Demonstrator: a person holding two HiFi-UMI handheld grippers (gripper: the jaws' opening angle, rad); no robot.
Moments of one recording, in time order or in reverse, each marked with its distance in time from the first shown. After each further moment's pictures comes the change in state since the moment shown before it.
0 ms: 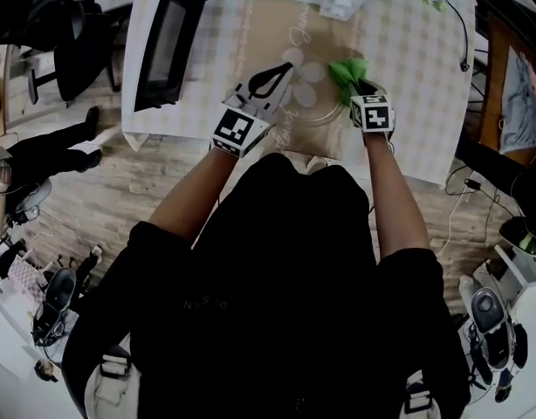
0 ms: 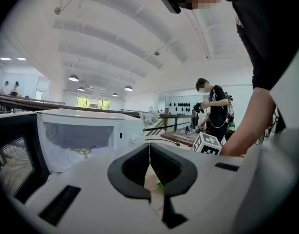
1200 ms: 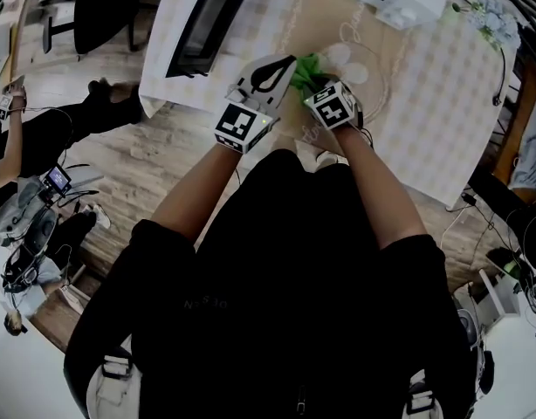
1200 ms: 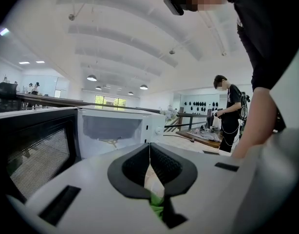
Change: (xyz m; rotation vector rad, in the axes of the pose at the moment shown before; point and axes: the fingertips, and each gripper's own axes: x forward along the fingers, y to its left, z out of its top) left arm -0.077 0.062 -0.026 -0.066 0.018 0.187; right arm 0.069 0.238 0.029 -0.398 0.107 0.384
